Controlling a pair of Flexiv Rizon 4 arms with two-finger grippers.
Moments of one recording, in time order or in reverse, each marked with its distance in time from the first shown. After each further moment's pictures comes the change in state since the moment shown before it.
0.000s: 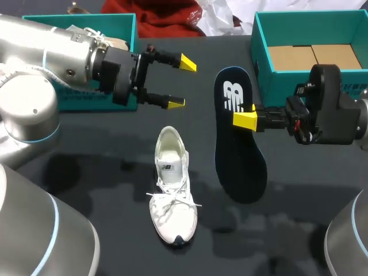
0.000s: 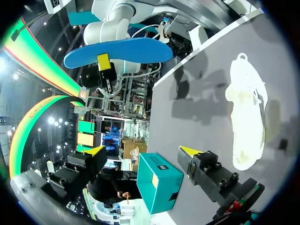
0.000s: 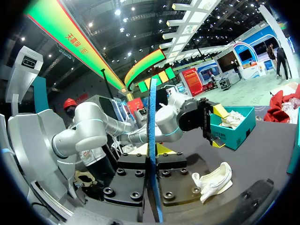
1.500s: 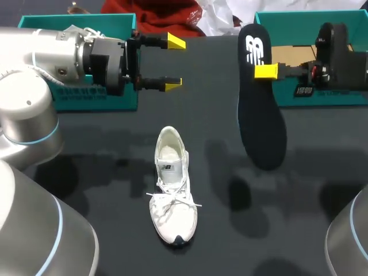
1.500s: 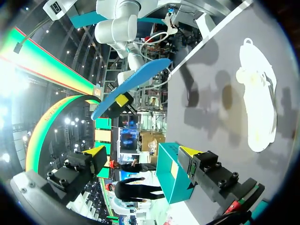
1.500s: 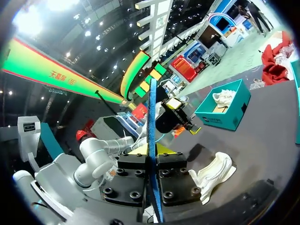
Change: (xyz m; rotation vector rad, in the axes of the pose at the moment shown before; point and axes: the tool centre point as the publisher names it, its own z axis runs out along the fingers) left arm -0.033 0.020 -0.023 -0.074 -0.148 0.070; right arm -0.097 0.047 -0.039 -0.007 0.049 0.409
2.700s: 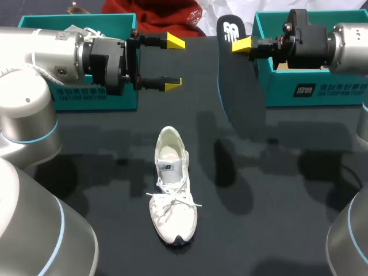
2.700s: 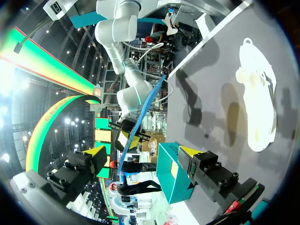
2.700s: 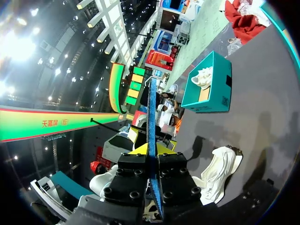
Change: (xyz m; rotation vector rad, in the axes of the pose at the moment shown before) left arm 0.000 0.000 -0.001 0.002 -0.001 0.001; right arm -0.088 0.054 0.031 -0.012 -0.047 0.425
